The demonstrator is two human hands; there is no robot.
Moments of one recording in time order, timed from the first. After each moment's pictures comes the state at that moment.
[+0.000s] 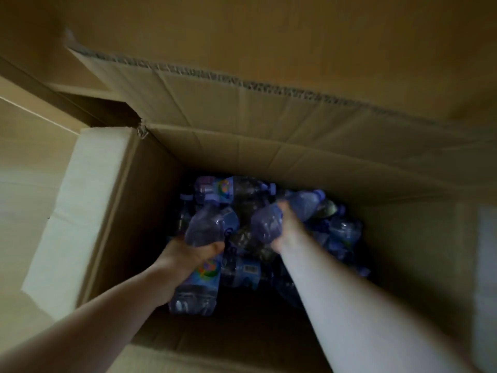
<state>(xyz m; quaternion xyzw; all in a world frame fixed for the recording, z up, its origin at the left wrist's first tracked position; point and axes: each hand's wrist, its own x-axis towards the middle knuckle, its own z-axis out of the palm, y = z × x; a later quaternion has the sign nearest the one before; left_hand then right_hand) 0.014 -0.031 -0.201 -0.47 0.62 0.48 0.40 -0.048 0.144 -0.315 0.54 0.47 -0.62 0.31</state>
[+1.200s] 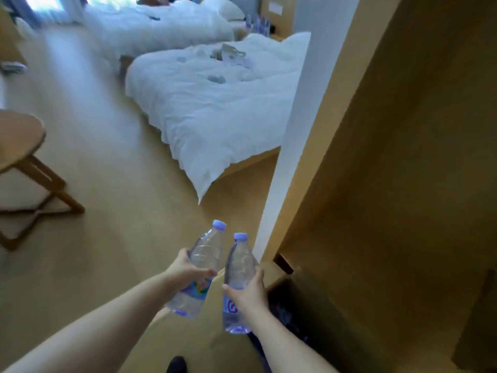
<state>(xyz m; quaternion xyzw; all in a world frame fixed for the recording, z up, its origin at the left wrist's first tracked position) 0.235 -0.158 0.307 -0.54 0.58 0.61 -0.02 0.121 -0.029 0.256 -0.17 0.79 -0.41 0.42</state>
